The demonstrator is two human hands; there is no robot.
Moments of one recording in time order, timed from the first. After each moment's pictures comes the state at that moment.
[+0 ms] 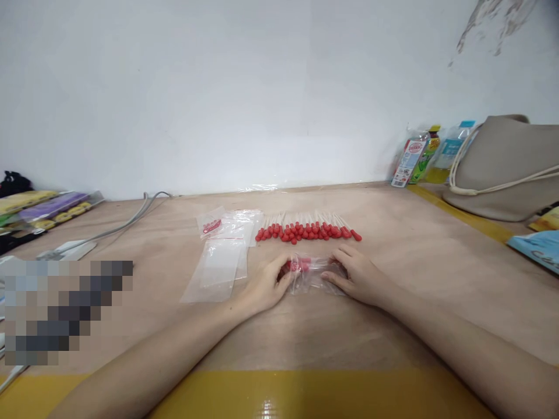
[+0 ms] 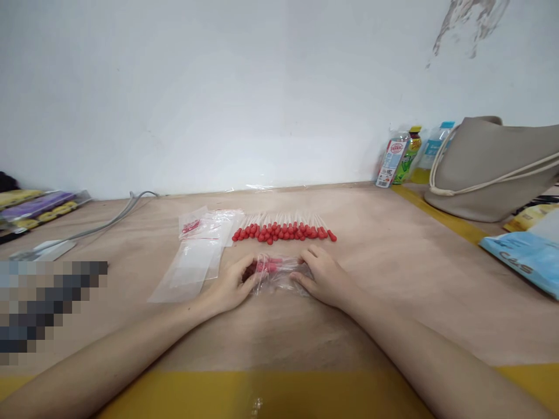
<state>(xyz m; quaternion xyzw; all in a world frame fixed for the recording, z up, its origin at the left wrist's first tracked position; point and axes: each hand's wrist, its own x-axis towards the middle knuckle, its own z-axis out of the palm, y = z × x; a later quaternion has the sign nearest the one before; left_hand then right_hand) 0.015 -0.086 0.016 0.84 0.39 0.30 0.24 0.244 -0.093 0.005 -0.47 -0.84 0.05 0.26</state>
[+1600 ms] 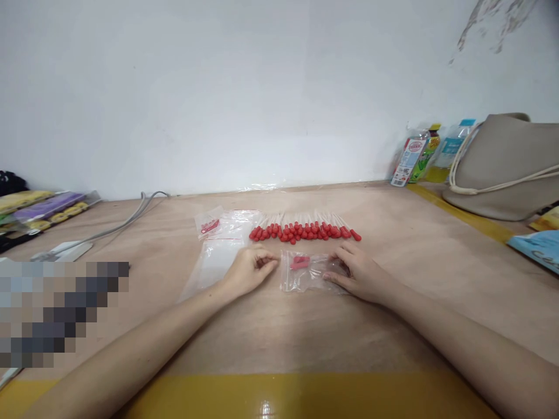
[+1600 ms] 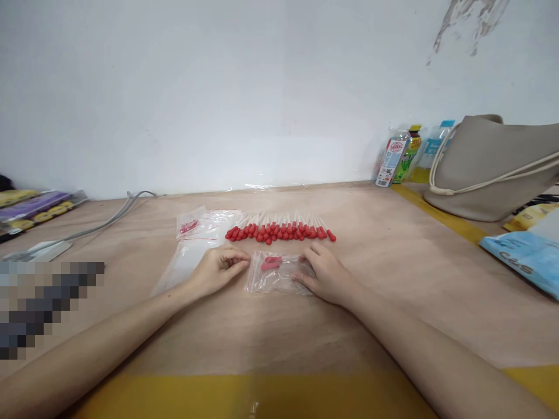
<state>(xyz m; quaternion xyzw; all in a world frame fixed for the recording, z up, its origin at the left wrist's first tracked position) -0.016 -0.058 0.021 0.84 0.43 0.29 0.17 0.250 -0.091 0.007 -0.48 -0.83 0.08 0.27</state>
